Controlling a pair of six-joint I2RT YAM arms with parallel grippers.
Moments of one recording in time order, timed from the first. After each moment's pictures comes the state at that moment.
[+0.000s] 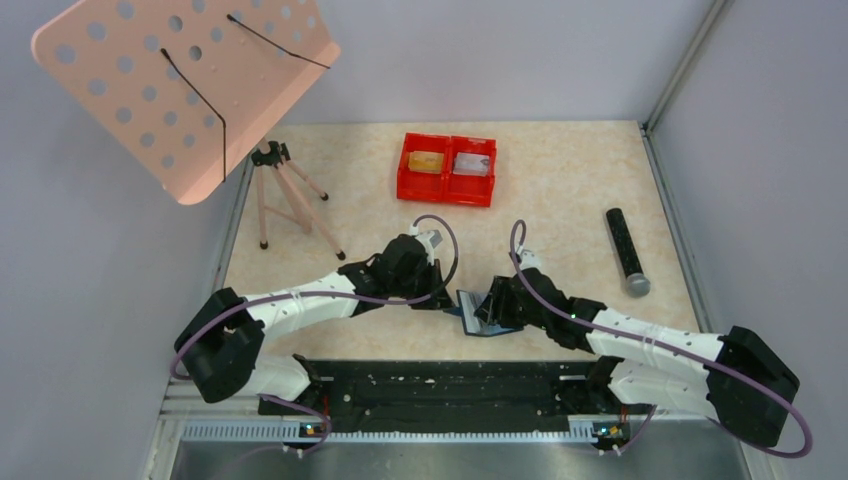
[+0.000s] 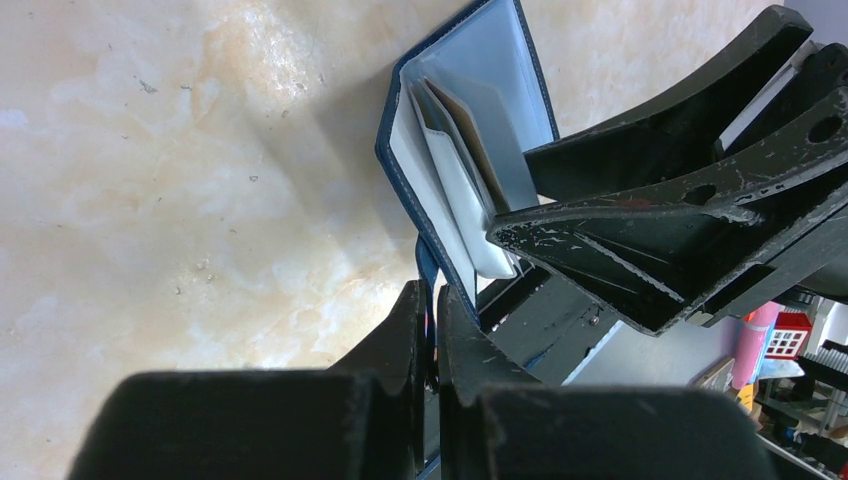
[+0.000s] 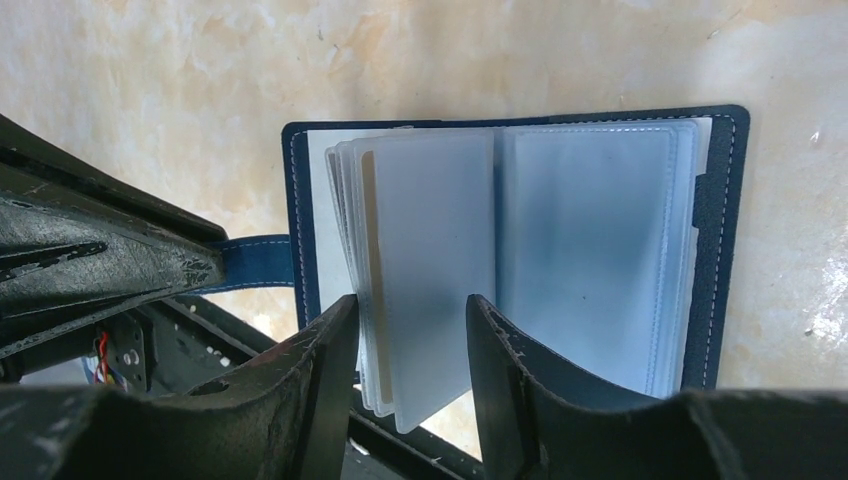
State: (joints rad) left arm -0.85 1.37 0.73 -0.12 0.27 -0.78; right arm 0.89 1.03 0.39 -0.08 0.08 0.87
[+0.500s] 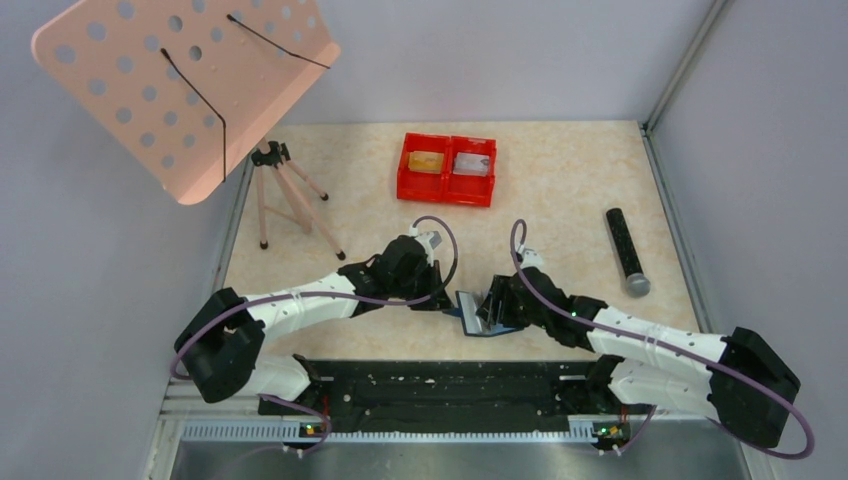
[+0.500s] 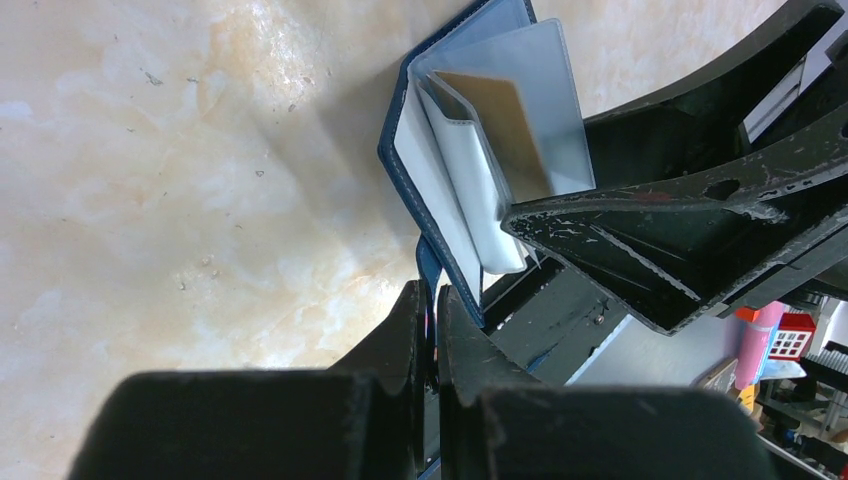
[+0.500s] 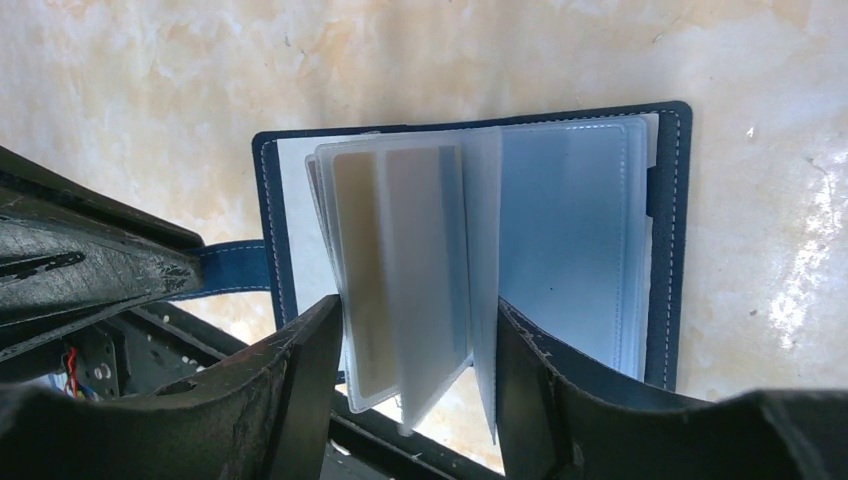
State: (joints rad) left arm -0.85 1.37 0.73 -0.12 0.27 -0.78; right arm 0.89 1.02 0.42 -0.15 0.12 0.86
